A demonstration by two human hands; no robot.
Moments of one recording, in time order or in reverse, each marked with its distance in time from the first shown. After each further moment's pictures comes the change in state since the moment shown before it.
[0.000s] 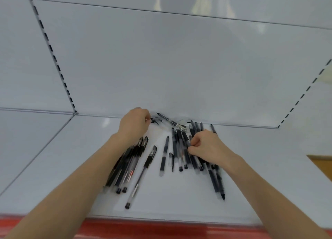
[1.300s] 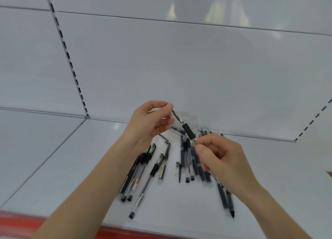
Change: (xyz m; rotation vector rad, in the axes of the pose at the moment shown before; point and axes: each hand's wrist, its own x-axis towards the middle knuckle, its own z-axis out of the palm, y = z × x) left_hand -0.032 0.046 -0.047 -1.486 -0.052 -0.263; right_hand -0.056 -0.035 -0.018 0.694 0.186 -0.298
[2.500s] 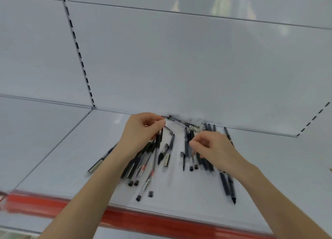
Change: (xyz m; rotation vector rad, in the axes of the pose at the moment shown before) left_hand -0.025 -0.027 -0.034 0.561 0.163 0.157; right_hand 0.026 0.035 0.005 -0.499 -0.184 0.072
